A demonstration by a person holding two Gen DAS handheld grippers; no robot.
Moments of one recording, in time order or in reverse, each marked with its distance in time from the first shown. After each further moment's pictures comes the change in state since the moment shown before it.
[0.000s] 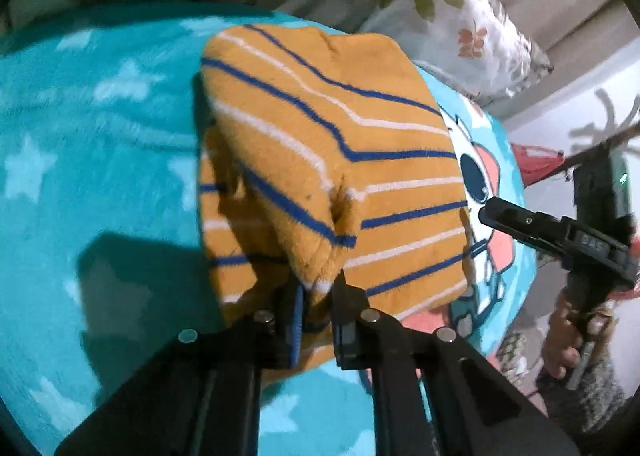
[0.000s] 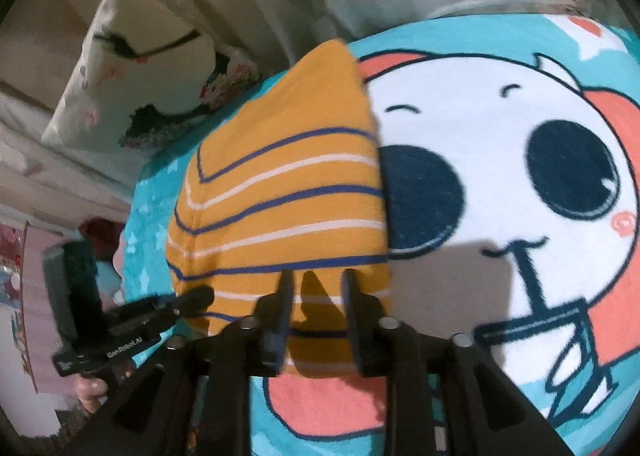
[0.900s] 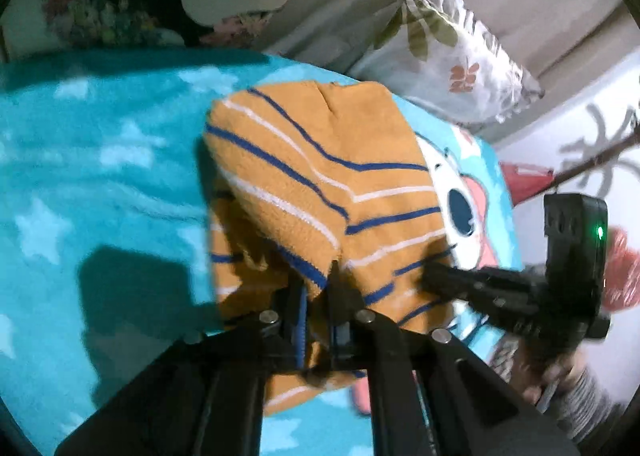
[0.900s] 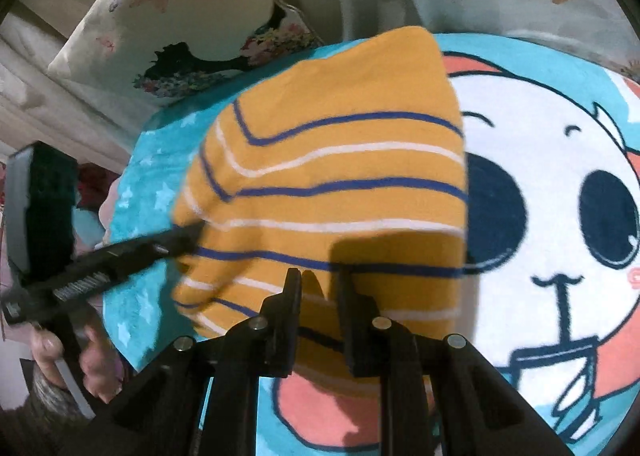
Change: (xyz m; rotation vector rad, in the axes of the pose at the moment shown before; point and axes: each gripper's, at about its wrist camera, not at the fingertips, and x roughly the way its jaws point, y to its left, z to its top) left arm -0.024 0.004 0.044 0.059 -0.044 0.013; right arm 0.040 0.052 0.004 -0.207 0.124 -0.051
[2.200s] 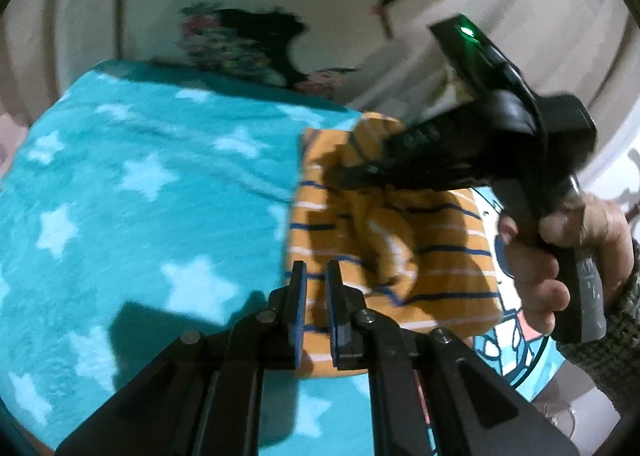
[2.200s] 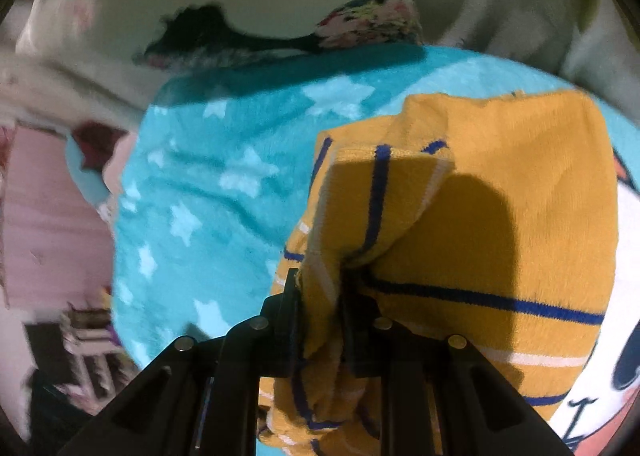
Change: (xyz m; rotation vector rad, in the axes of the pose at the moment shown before) left arm -0.042 0.008 -0.086 -0.178 -0.316 0.216; right arm 0.086 0.103 0.092 -0.193 0.197 -0.026
